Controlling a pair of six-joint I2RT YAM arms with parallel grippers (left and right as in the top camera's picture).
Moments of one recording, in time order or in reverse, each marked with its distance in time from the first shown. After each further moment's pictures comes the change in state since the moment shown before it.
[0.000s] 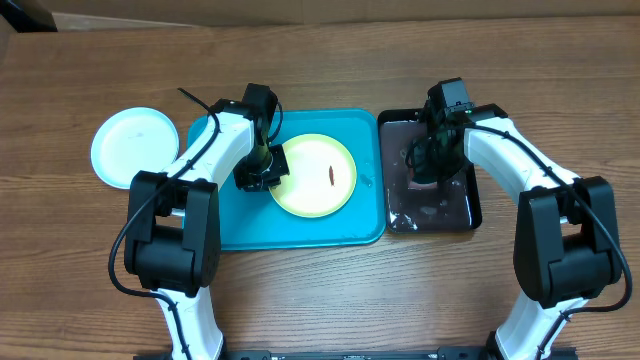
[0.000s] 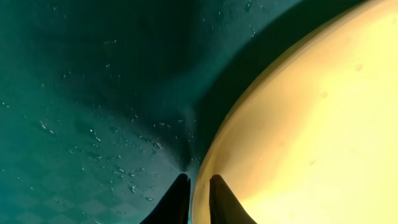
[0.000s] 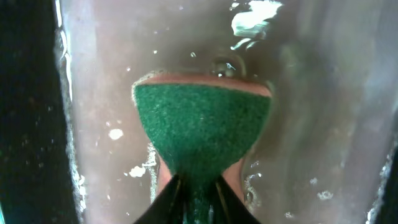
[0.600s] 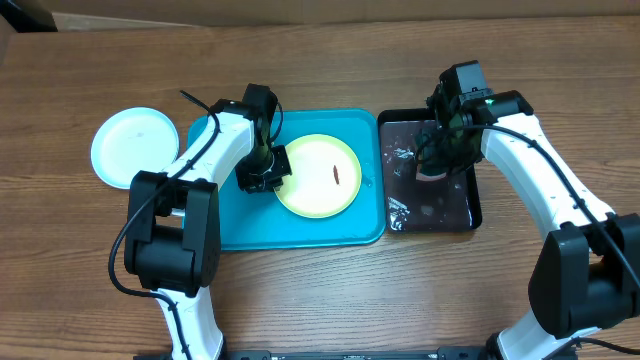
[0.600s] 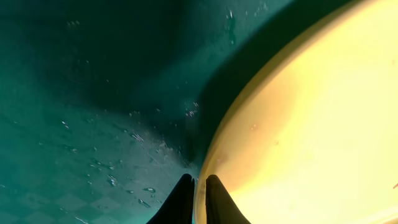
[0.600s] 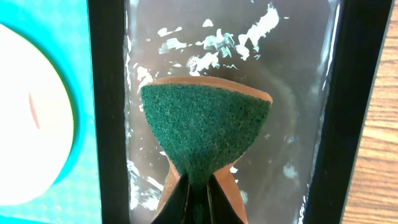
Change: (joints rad) left arm 0.000 0.000 0.000 -0.008 0.061 0.000; right arm 0.000 -0.146 0.086 -0.191 0.000 -0.001
